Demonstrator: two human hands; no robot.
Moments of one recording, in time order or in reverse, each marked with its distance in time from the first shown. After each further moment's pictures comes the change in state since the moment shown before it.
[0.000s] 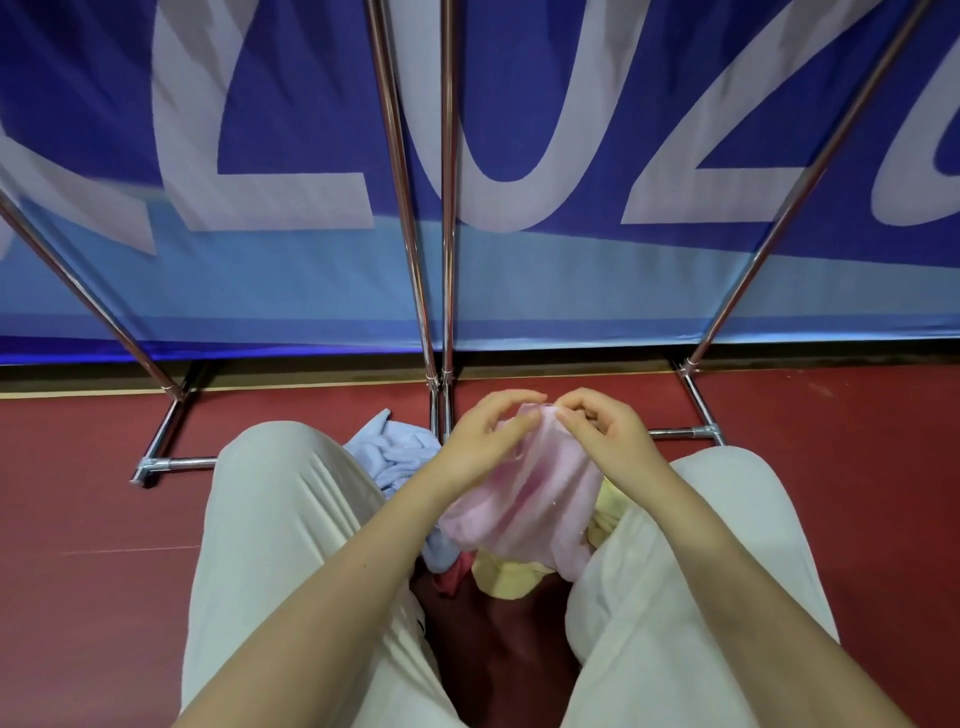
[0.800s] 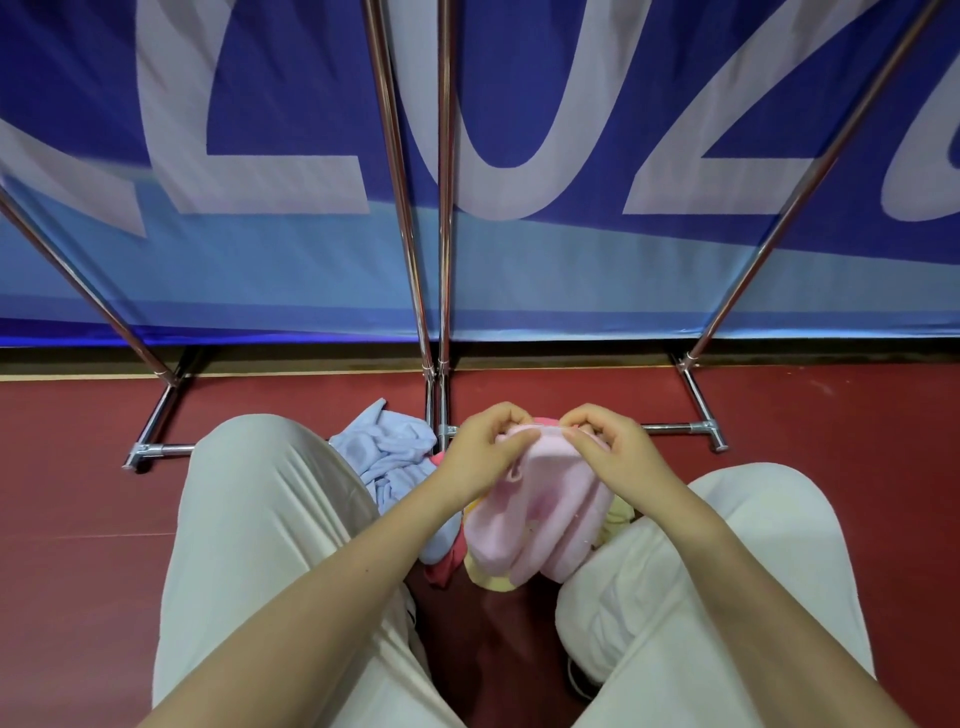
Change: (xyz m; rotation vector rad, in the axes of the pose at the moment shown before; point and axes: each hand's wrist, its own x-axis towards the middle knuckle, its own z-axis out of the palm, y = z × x) left_hand -0.003 -0.014 0.016 0.145 0.069 -0.023; right_hand -0.006 0.030 -0.013 -0.104 -0.044 0.081
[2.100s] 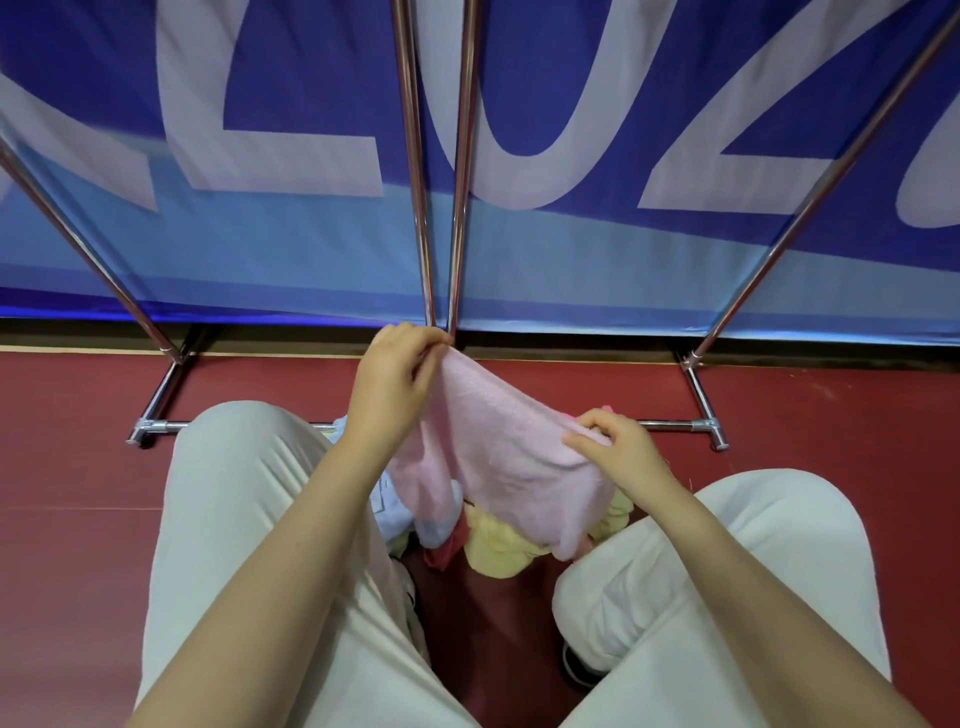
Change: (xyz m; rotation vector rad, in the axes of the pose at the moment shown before) left_hand -0.007 0.020 -0.092 0.572 0.487 0.386; right_hand 0.007 0.035 0.011 -0.131 0.038 0.120
